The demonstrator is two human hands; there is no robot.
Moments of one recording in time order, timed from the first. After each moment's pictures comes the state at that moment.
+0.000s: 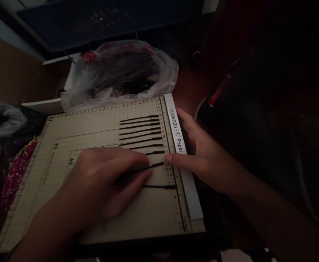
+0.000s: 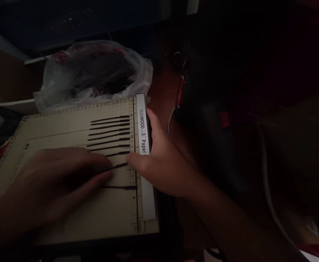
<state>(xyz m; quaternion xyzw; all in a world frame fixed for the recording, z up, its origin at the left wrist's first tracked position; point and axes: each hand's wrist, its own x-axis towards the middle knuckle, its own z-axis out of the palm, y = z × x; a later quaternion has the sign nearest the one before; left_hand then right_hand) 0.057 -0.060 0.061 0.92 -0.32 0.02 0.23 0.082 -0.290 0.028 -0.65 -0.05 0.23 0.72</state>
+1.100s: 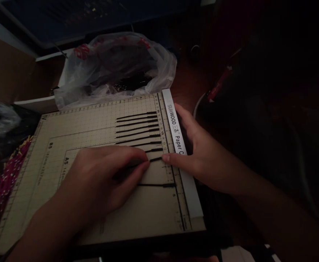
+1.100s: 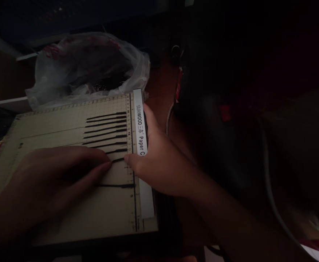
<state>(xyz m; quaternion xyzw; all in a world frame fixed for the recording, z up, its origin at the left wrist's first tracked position) 0.056 -0.066 0.058 0.93 -0.28 0.02 0.23 0.082 -0.291 0.030 -0.69 -0.09 0.21 0.69</state>
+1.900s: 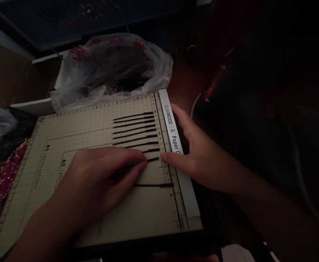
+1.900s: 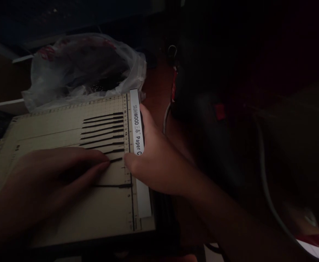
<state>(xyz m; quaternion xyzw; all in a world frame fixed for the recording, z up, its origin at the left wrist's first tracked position) 0.057 -0.065 0.058 0.93 -0.29 0.02 0.23 0.081 -0.293 0.027 -0.70 -0.10 0.18 0.68</state>
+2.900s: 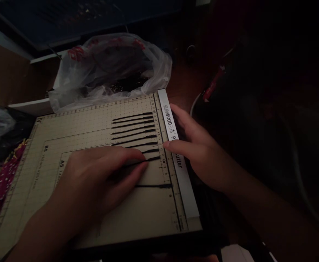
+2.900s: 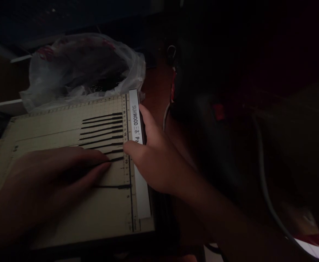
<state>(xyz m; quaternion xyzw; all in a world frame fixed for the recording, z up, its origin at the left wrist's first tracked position) 0.054 -0.063 0.054 0.94 -0.27 0.04 0.20 0.081 -0.288 0.027 -0.67 -0.02 0.20 0.72</state>
